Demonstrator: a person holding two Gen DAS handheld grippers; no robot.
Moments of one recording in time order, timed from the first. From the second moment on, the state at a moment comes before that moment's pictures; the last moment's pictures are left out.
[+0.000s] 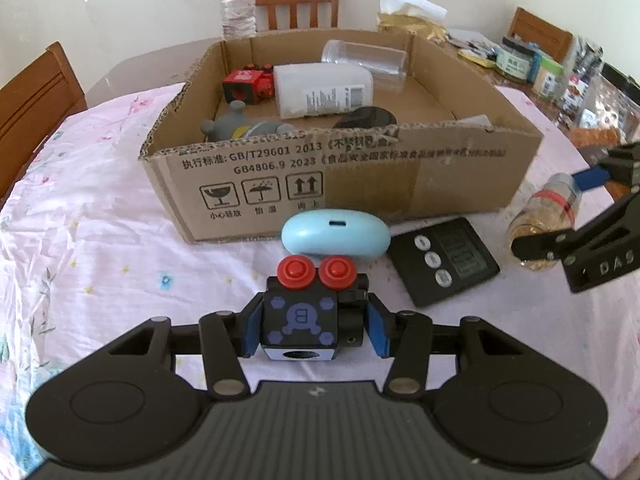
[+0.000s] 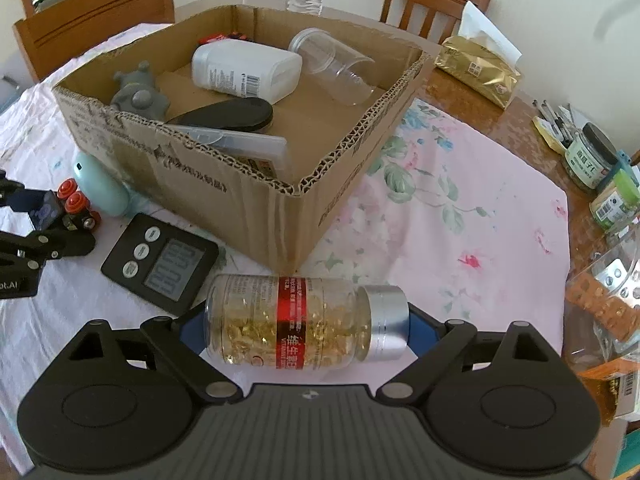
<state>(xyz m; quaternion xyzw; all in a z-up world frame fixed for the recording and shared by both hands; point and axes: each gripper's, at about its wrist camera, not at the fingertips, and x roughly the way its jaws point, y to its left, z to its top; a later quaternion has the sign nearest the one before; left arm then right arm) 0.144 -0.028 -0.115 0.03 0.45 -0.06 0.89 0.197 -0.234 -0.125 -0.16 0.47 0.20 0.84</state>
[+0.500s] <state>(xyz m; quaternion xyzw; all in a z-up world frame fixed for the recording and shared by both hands) 0.134 -0.013 -0.070 0.08 0.47 -0.12 0.87 0.191 -0.246 -0.058 -0.17 0.43 0.24 0.85</state>
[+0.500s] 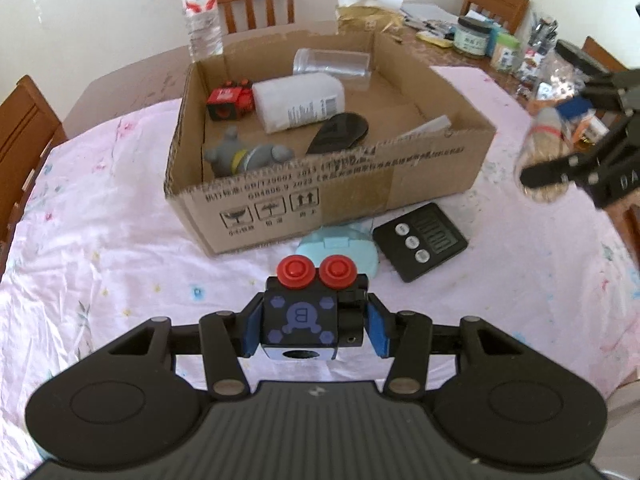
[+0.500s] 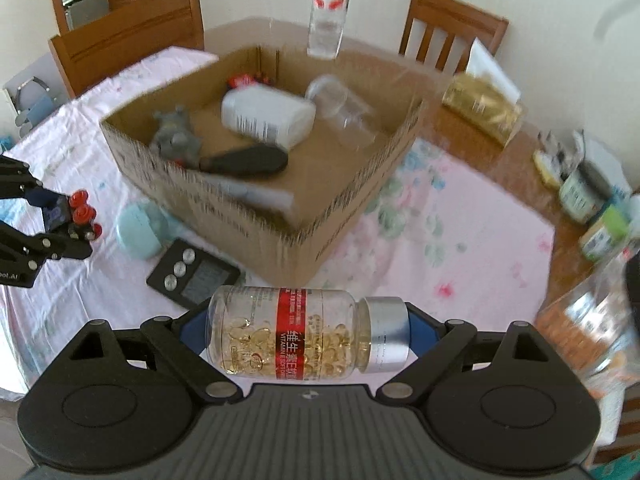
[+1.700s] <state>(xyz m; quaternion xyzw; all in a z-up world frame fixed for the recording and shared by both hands) 0.155 0.010 -0.016 0.08 0.41 -0.13 0.90 0.250 -0.189 -0.030 -0.14 0.41 0.26 0.86</state>
